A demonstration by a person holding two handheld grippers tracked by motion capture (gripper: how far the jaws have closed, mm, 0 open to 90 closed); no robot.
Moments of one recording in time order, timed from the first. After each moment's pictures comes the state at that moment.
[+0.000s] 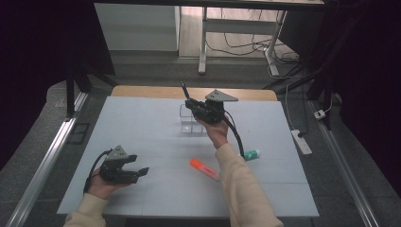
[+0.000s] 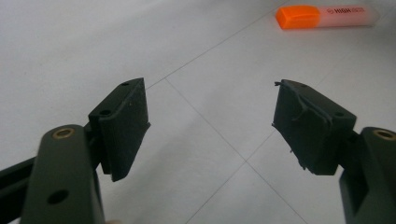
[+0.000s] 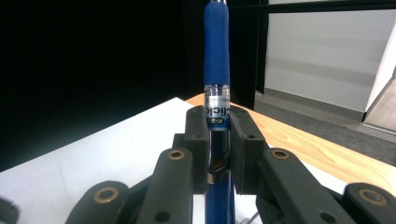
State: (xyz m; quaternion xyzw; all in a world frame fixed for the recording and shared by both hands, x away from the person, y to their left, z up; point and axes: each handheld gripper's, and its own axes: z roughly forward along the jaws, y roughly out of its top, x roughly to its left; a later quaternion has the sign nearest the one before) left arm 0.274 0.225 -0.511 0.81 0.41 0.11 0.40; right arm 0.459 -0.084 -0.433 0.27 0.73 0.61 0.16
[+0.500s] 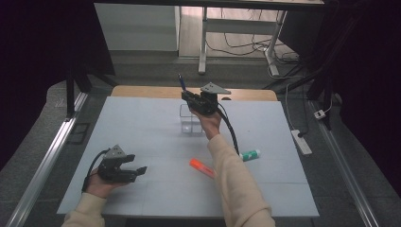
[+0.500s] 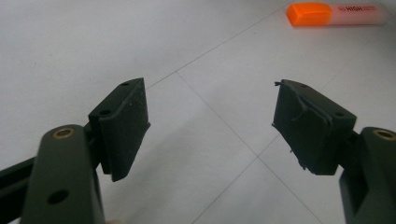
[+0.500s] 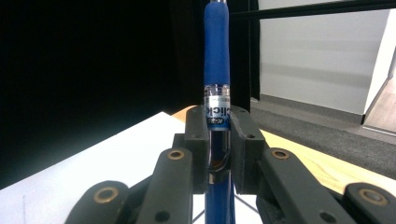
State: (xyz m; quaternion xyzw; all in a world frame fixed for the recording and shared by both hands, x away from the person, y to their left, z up) left arm 0.277 0.232 -0.515 0.81 0.42 0.11 0.39; right arm 0.497 -0.065 -0.444 0.28 0.71 0.62 0.16
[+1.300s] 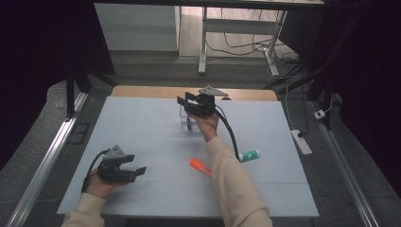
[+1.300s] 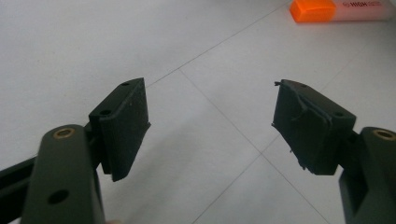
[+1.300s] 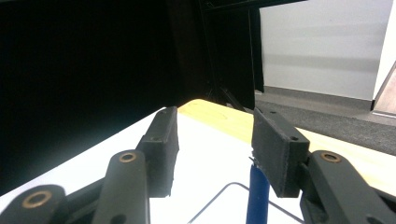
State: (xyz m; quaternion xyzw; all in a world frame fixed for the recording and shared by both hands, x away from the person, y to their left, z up) left arm 0.276 0.233 -0.516 0.81 0.42 0.11 0.39; right arm 0.499 -0.060 -0.459 0.31 0.71 0.62 0.14
